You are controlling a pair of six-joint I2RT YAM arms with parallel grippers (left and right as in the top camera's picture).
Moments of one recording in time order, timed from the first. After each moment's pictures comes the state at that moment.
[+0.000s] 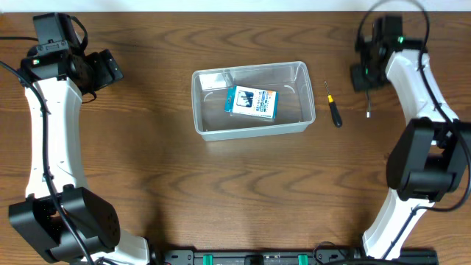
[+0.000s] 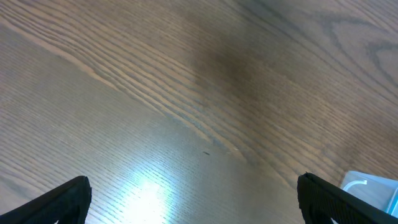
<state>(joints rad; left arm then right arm) 0.24 1.71 1.62 -0.98 -0.06 -0.25 -0.04 2.06 1.80 -0.96 0.07 -0.22</state>
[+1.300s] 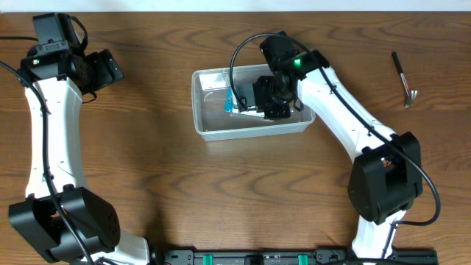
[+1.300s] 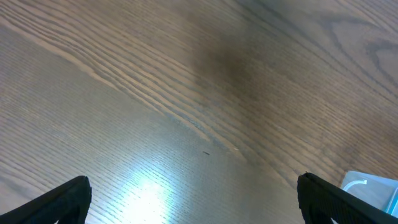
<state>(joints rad) 0.24 1.71 1.62 -0.98 -0.06 -0.25 0.47 2.00 1.69 -1.01 -0.28 -1.19</state>
